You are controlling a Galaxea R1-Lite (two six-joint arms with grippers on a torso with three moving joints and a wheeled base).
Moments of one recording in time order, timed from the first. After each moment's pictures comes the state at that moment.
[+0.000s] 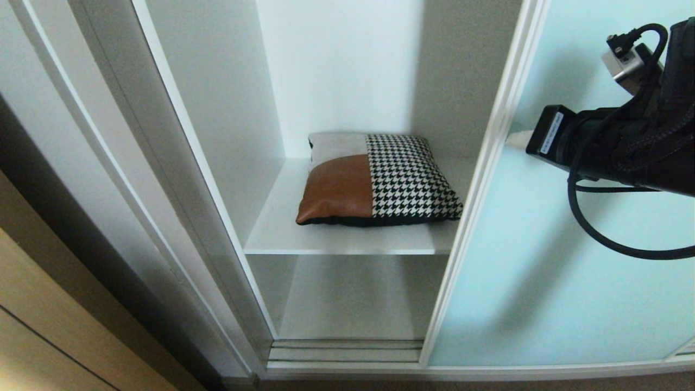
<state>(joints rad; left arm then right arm) 0.02 0.00 0.00 0.01 0.00 0.02 0.42 1.51 -1.26 -0.11 -0.13 0.46</state>
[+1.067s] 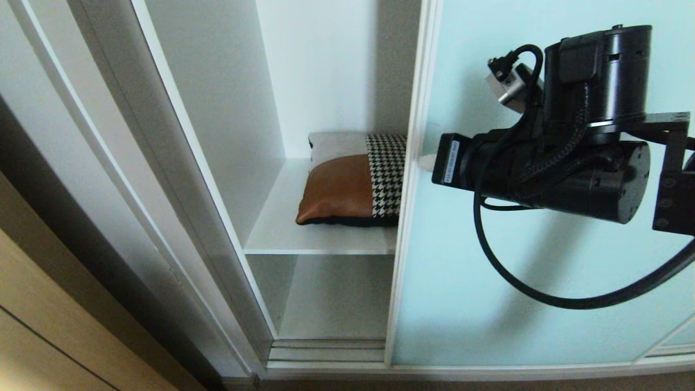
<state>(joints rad) 0.02 0.00 0.00 0.01 0.00 0.02 0.70 1.67 -1.36 -0.12 -0.16 0.44</state>
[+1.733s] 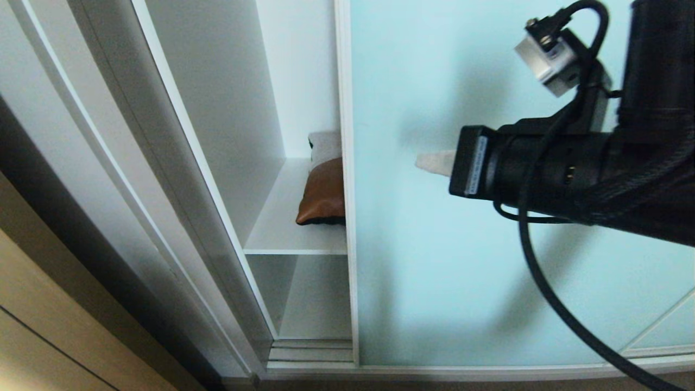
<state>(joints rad) 0.02 0.00 0.00 0.01 0.00 0.02 0.83 1.51 -1.29 -0.09 -0.17 0.42</state>
